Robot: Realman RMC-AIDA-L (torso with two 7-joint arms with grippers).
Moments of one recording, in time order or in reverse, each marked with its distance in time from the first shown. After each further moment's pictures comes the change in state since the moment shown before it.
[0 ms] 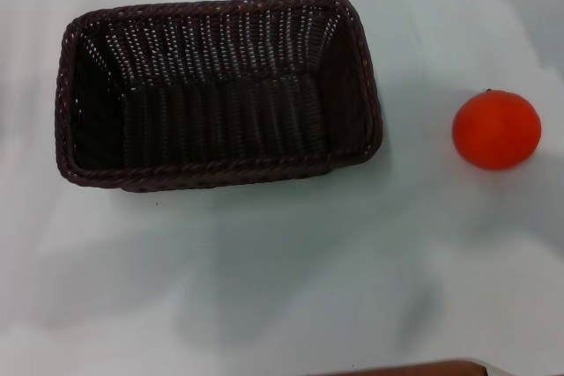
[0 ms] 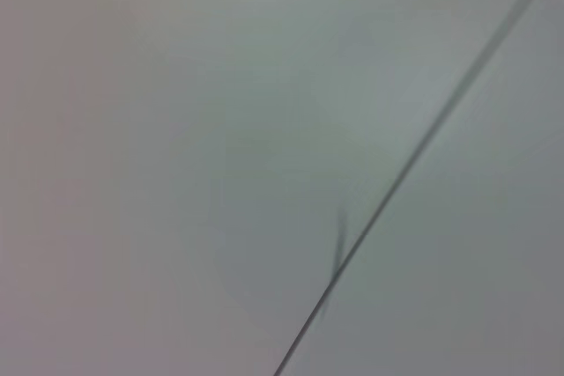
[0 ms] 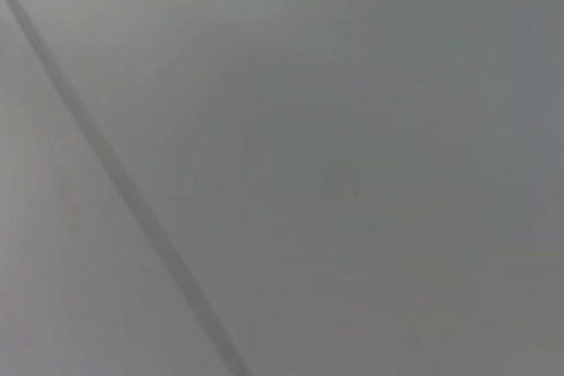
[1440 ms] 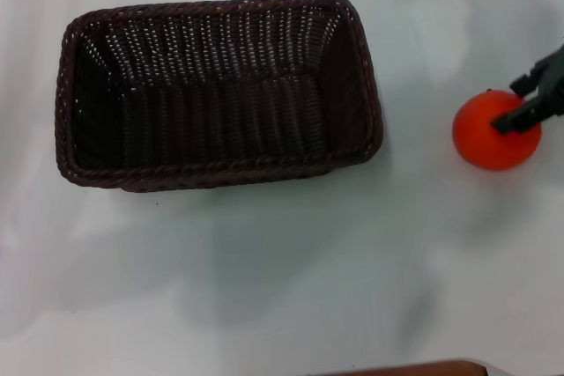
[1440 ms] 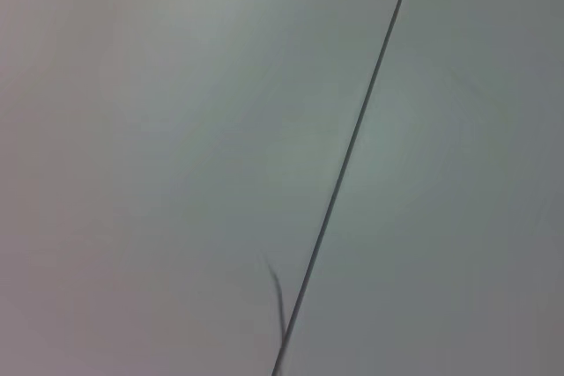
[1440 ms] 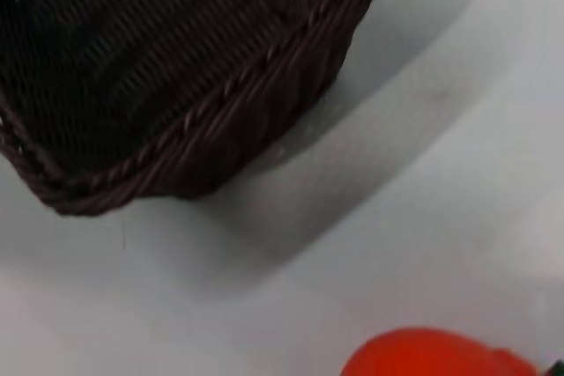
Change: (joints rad) left arm -0.068 -0.001 0.002 -0.167 -0.088 0.063 0.393; right arm 0.228 -0.057 -0.344 -0.649 -1.430 -0.517 0.666
